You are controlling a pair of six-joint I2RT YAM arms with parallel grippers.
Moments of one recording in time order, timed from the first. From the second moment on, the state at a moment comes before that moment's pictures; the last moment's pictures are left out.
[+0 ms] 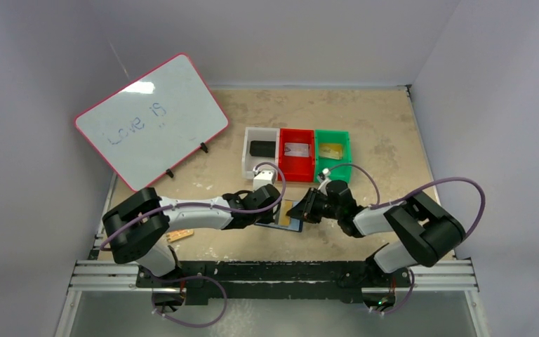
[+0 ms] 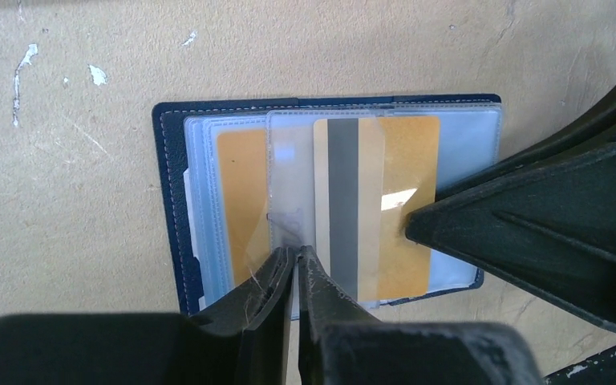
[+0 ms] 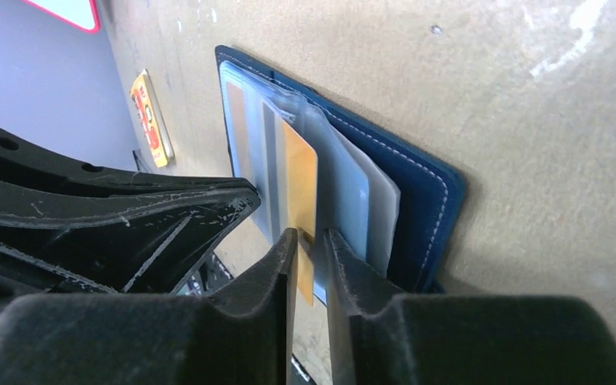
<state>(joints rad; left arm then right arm) -1.06 1.56 0.77 -0.15 -0.34 -0.83 0.58 1.46 0.25 0.60 -0.39 1.05</state>
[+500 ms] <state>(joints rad) -1.07 1.56 0.77 -0.16 -0.34 -0.83 0.58 1.57 0.25 0.79 -0.41 1.11</state>
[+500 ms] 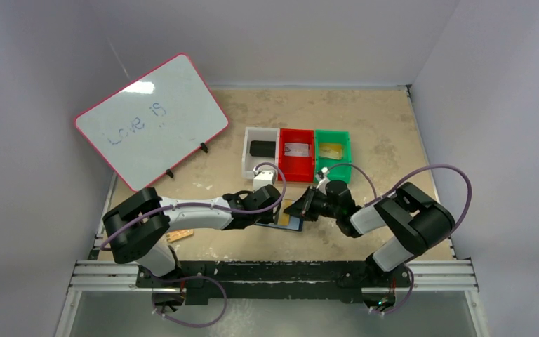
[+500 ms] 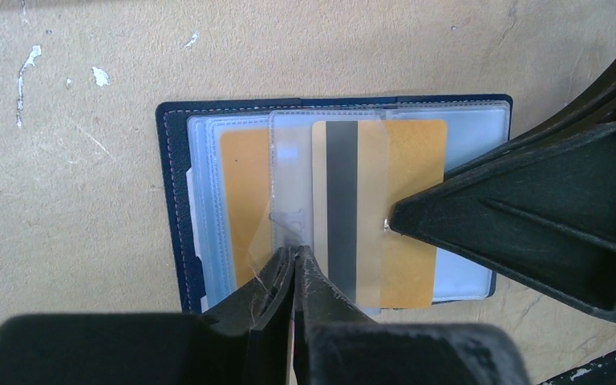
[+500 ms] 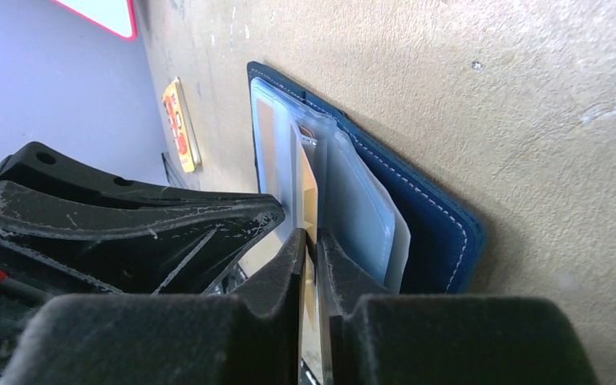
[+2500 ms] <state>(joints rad) -1.07 1.16 0.74 -0.39 -0.63 -0.84 0.58 0.77 0.53 0.13 0.20 0.01</state>
